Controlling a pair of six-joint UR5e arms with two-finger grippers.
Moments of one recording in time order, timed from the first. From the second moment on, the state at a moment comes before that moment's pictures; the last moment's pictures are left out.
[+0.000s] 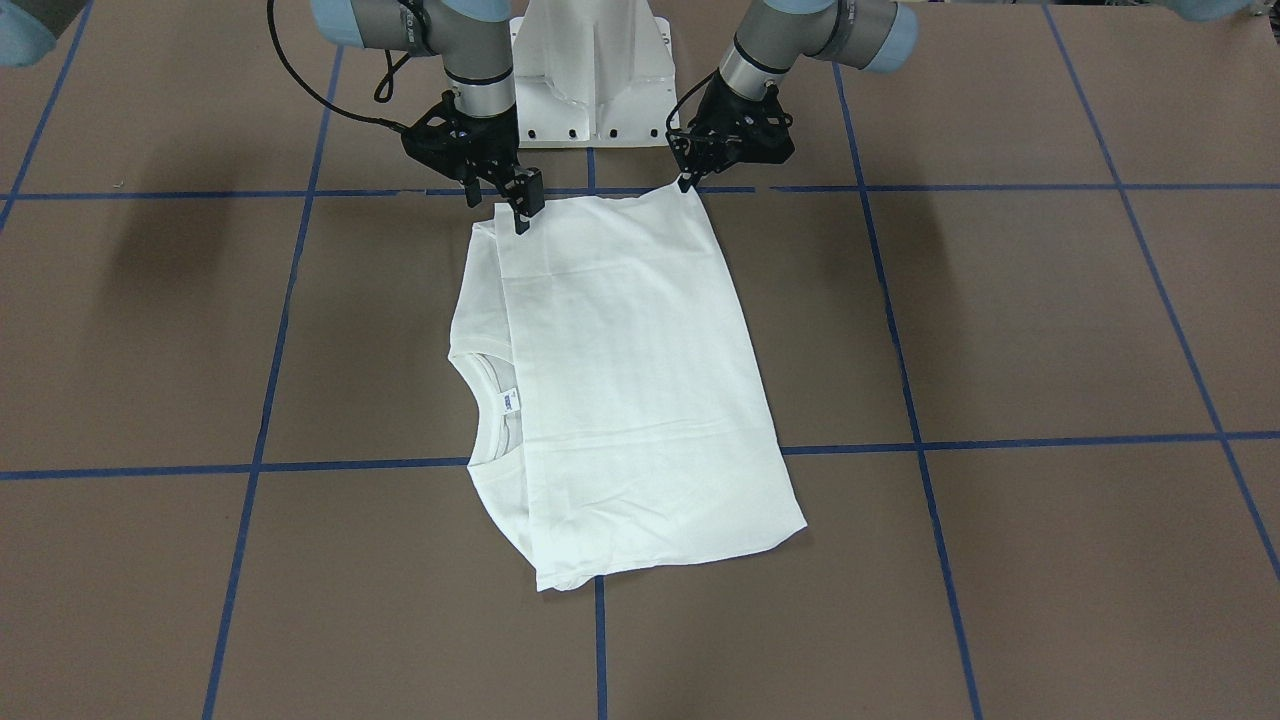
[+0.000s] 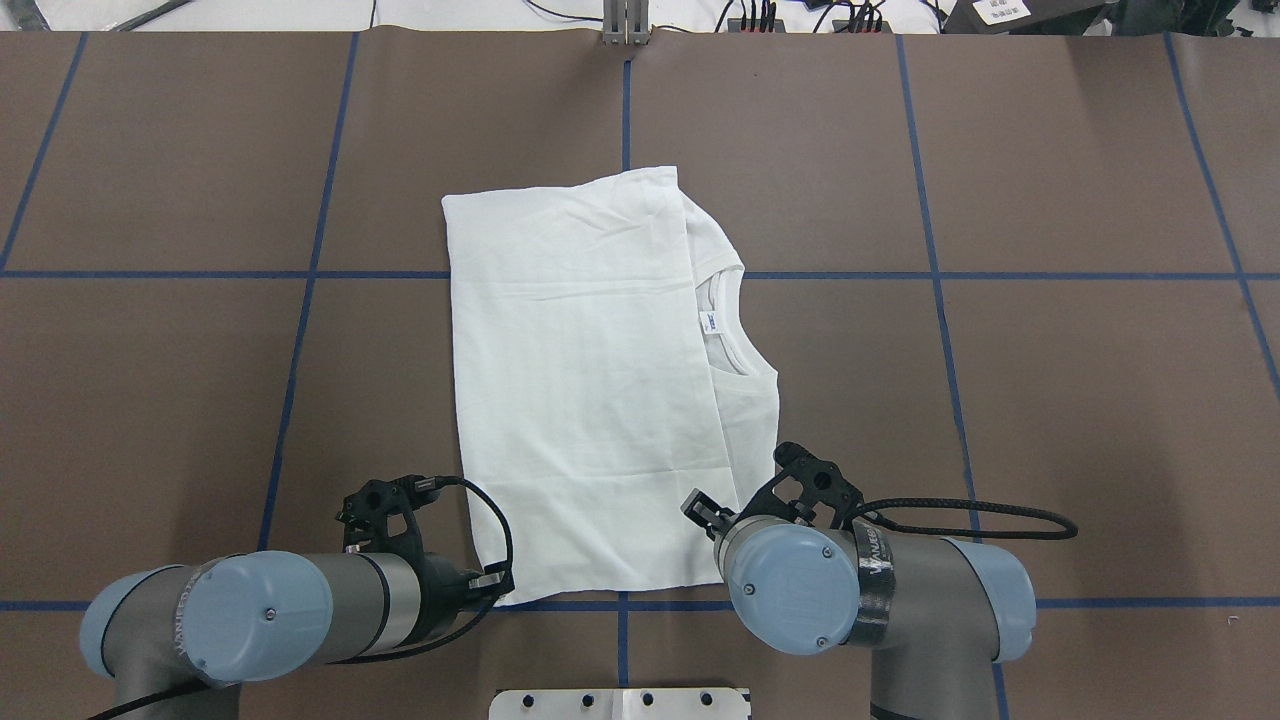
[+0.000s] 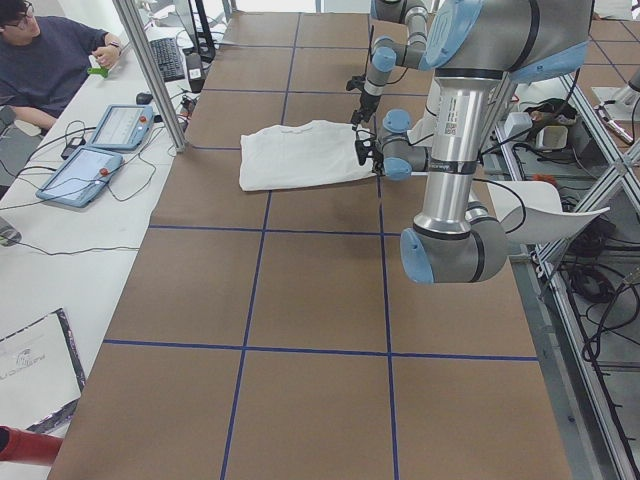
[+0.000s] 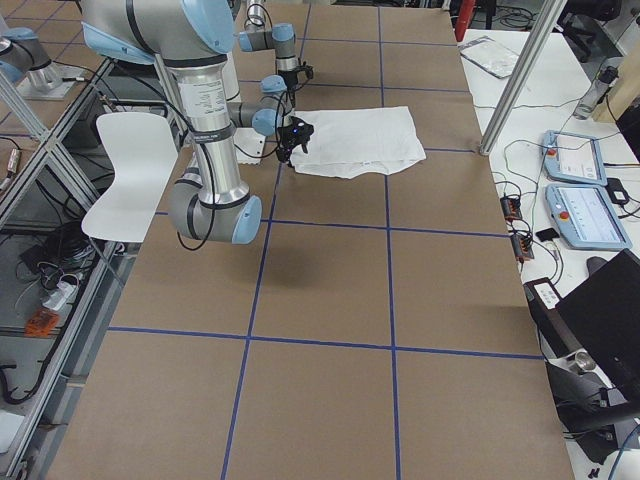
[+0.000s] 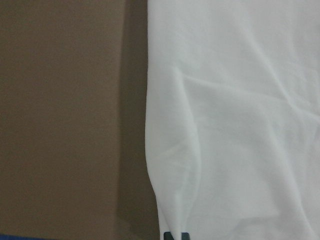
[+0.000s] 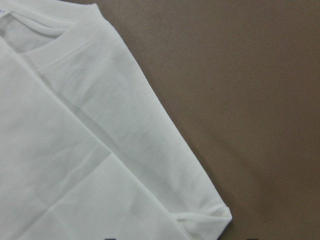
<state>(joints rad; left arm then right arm) -0.16 -1.80 -1.95 -2.10 -1.60 -1.72 0.17 -1.15 1.92 -1.58 1.46 2.13</state>
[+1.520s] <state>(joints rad) -0.16 -1.80 -1.95 -2.10 -1.60 -1.72 0.16 -1.14 1.89 -1.58 1.45 2.13</state>
